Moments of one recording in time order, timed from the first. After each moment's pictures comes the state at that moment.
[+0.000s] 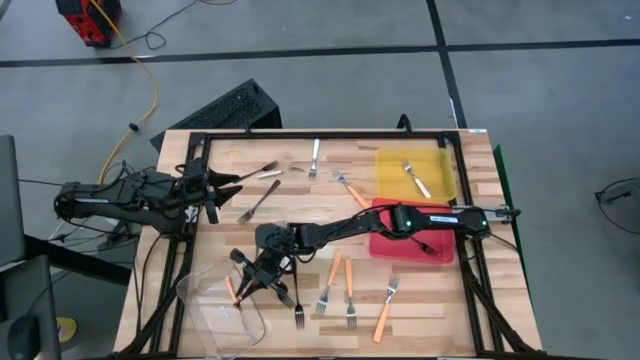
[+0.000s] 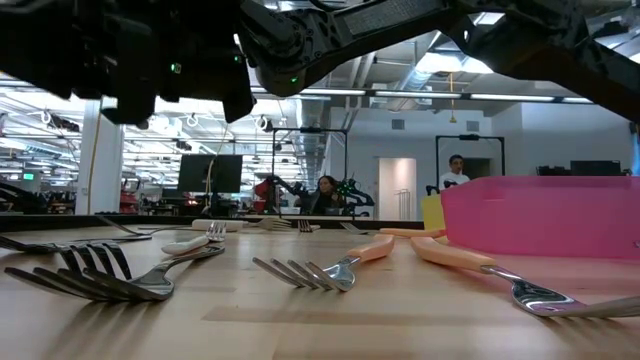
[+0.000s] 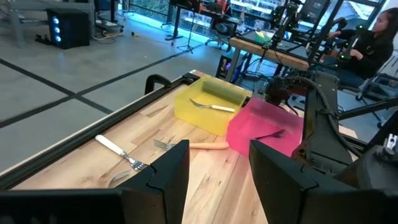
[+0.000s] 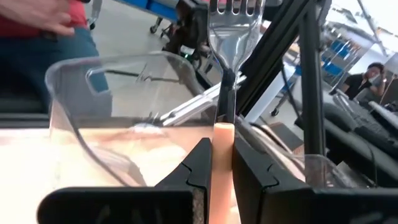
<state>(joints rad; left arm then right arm) -0.08 0.42 0.61 -0.41 -0.45 -0.34 0.13 2.72 2.34 0.22 -0.76 -0.64</state>
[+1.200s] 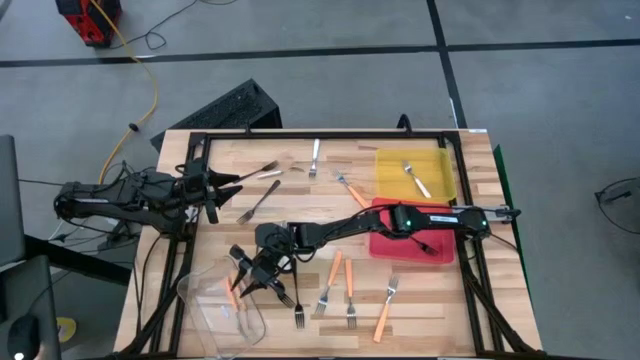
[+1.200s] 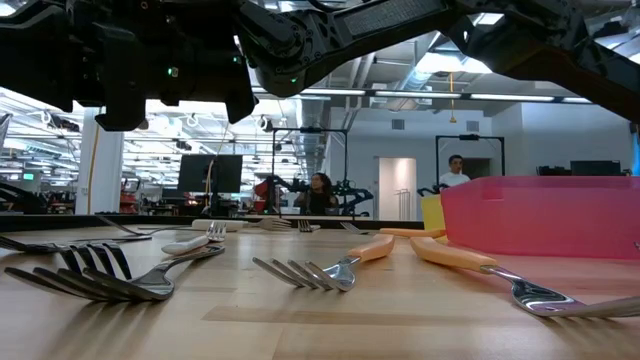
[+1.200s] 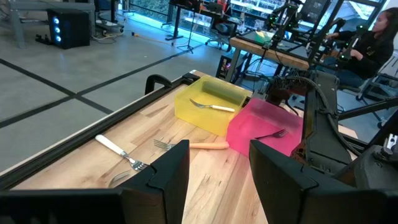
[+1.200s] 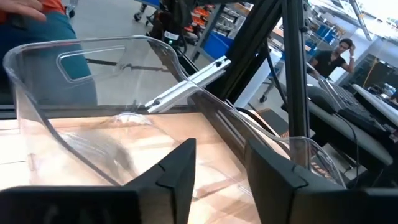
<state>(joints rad) -0.08 0.42 0.61 -0.41 -0.45 -0.34 0.13 2.72 2.34 0.21 -0.68 -0.62</state>
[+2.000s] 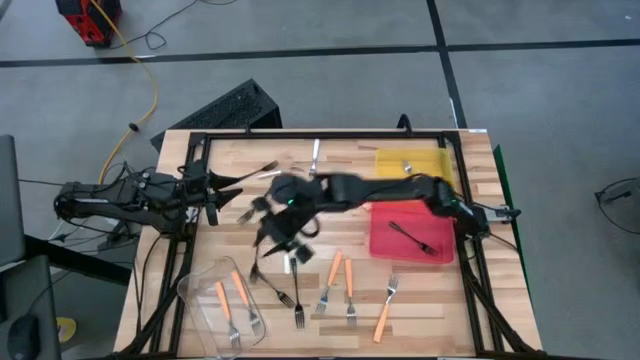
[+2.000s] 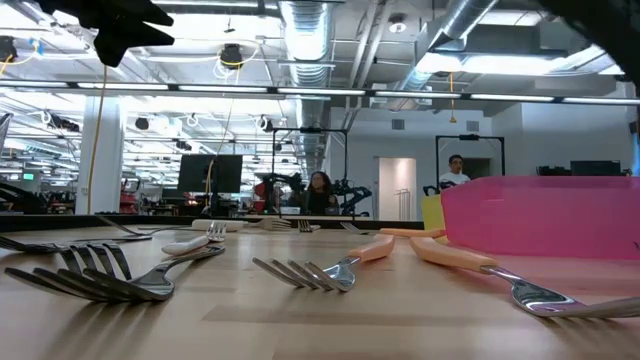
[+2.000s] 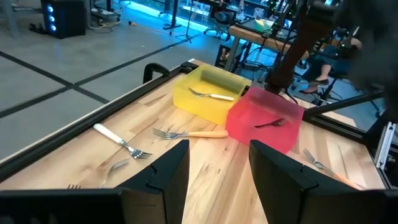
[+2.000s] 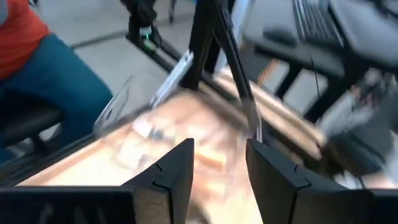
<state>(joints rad) -0.08 0.42 0.61 -0.46 -0.43 -0.36 0.07 2.22 2.34 -0.63 -0.49 -0.49</state>
